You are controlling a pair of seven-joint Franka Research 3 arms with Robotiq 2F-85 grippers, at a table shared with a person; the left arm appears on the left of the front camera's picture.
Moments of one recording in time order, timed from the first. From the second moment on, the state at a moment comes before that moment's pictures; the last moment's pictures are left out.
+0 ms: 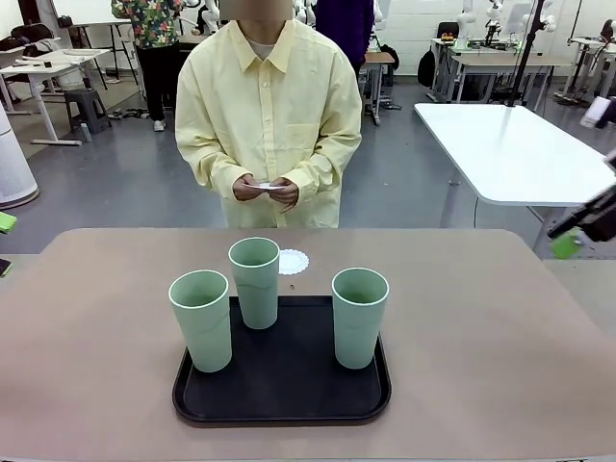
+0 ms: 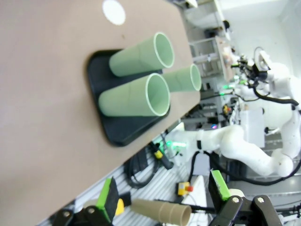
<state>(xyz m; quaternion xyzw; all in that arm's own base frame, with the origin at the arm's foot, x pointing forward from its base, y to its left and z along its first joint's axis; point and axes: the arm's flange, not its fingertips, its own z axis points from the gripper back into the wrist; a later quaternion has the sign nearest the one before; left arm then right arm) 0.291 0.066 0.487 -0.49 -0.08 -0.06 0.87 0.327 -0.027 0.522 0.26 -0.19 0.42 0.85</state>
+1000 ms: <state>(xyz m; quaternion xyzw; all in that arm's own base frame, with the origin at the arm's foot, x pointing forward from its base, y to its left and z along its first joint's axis) 0.291 0.066 0.487 -0.49 -0.08 -0.06 0.87 0.336 -0.001 0.489 0.28 -0.24 0.52 0.77</state>
